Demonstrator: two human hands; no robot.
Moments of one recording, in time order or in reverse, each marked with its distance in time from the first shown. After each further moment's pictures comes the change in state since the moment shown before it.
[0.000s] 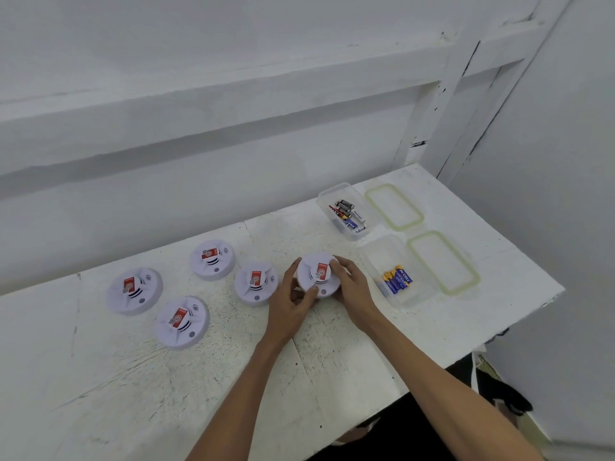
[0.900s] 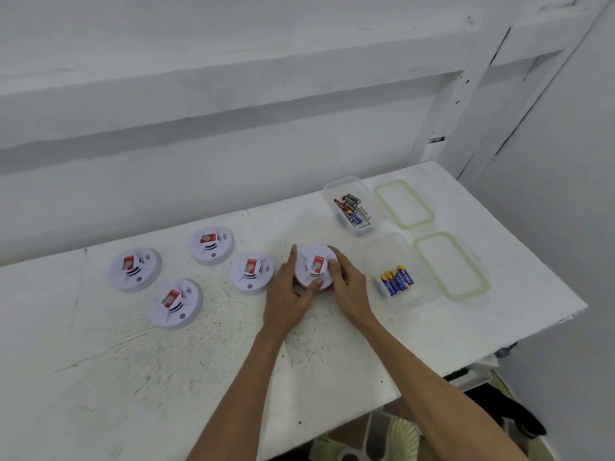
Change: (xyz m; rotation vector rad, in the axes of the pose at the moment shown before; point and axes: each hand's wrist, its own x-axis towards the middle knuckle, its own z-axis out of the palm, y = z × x) left_hand 0.004 -0.006 0.022 0.192 0.100 0.037; right_hand 0.008 0.015 -0.016 -0.422 -0.064 -0.413
